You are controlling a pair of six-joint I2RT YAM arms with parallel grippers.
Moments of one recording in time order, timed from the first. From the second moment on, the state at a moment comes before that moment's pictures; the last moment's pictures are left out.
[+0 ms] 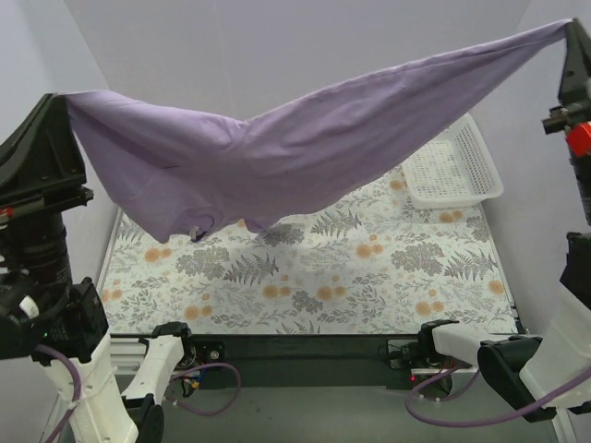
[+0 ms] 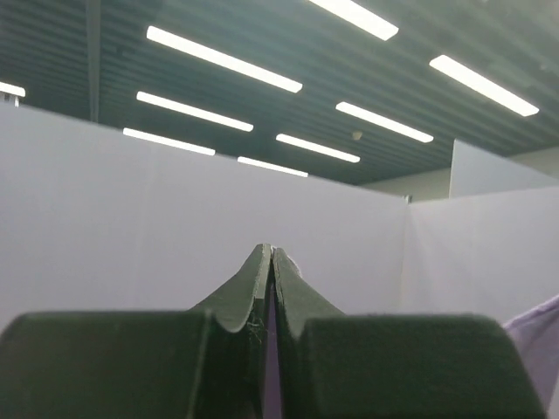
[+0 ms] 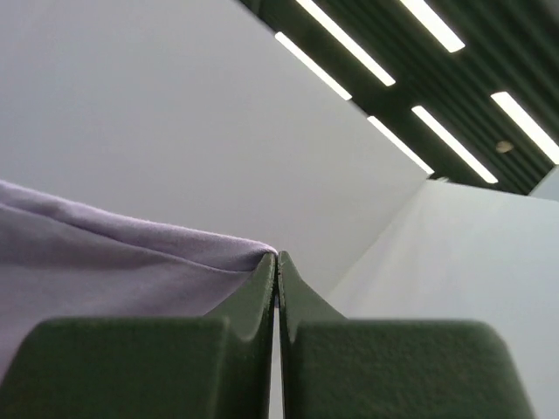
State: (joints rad) left arm 0.09 0.79 1.62 0.19 0.22 -0.57; right arm 0.20 1.20 2.30 -0.53 -0.19 -0.68
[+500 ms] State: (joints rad) left arm 0.02 0.79 1.61 0.19 0.07 -0.46; right arm 0.19 1.23 2.17 -0.46 -0.19 -0.70
